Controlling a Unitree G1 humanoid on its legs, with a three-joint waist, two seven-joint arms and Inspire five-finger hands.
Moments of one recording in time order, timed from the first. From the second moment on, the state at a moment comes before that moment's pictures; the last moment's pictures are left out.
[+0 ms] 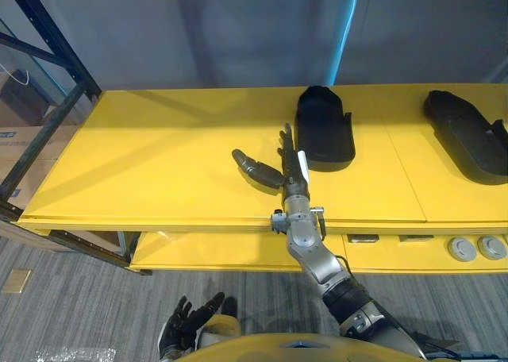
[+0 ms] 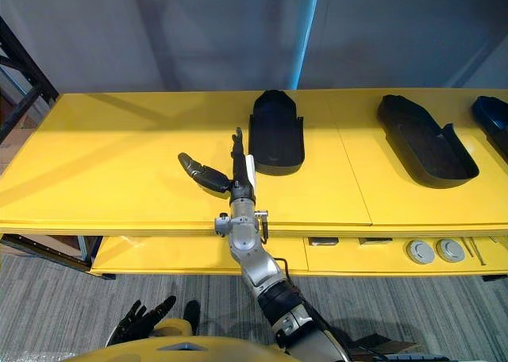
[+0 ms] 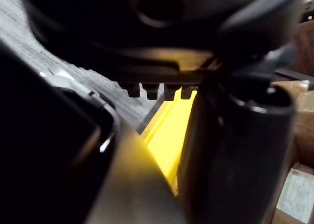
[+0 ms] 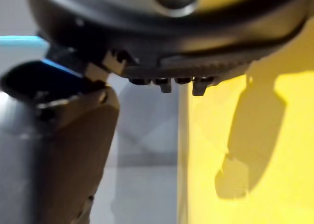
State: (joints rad) left arm 0.43 0.00 0.07 0.67 -0.46 -0.15 -0.02; right arm -0.25 0.01 0.44 0.35 0.01 -0.18 -0.49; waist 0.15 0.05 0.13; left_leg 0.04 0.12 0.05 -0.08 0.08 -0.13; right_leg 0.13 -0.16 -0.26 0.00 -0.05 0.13
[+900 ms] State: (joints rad) left arm 0.33 0.02 0.25 0.80 -0.34 -0.13 0.22; right arm 0.03 -0.12 0.23 -0.46 0.49 -0.28 0.01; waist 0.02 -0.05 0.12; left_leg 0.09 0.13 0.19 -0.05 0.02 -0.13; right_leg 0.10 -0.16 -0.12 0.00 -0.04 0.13
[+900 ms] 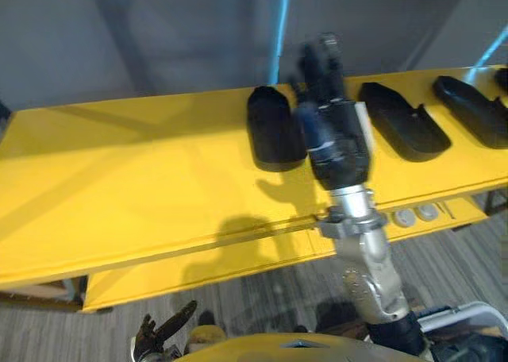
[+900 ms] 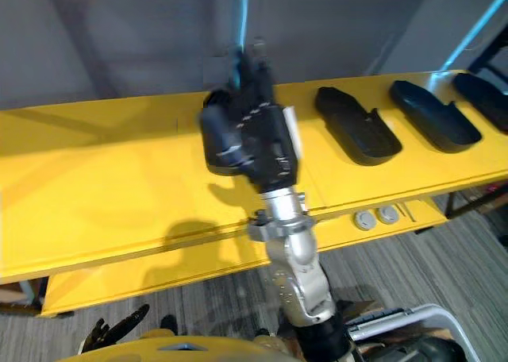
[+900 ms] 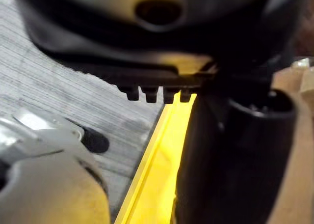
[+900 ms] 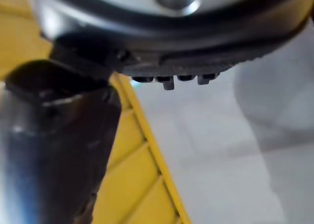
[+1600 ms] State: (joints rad) left arm 0.26 0.05 0.09 0.86 -0.30 -0.08 0.26; right arm 0.58 -0.06 0.12 -0.06 0.45 -0.23 -0.11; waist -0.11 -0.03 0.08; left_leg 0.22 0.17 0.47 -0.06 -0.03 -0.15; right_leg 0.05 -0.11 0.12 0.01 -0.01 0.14
